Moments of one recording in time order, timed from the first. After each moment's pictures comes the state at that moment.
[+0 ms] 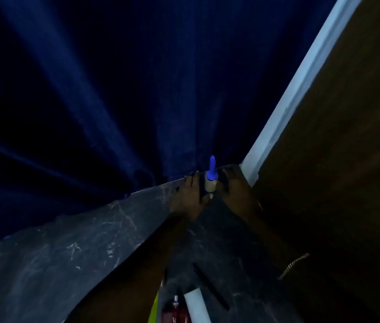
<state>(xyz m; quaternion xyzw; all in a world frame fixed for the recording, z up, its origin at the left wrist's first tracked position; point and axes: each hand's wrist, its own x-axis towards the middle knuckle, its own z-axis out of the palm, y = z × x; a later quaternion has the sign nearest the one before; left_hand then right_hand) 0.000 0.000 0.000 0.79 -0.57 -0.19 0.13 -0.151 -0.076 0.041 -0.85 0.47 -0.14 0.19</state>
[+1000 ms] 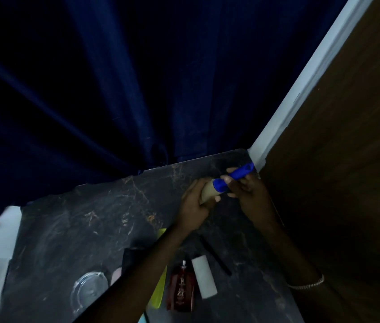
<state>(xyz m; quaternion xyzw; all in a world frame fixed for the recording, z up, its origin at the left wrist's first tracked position) -0.032 0.101 0.025 0.68 -0.50 -0.27 0.47 -0.179 0.017 0.085 -0.59 0.43 -0.31 0.61</state>
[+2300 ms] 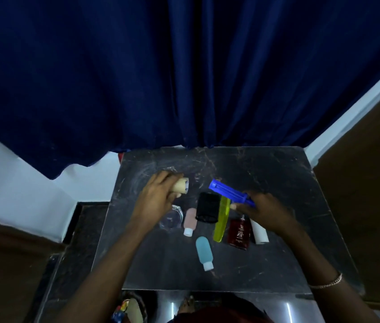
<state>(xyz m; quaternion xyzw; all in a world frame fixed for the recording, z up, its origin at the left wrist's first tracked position) 0.097 0.453 0.133 0.83 -0.51 -0.02 0.24 -0.145 0.235 0.135 -0.91 0.32 0.01 0.27</state>
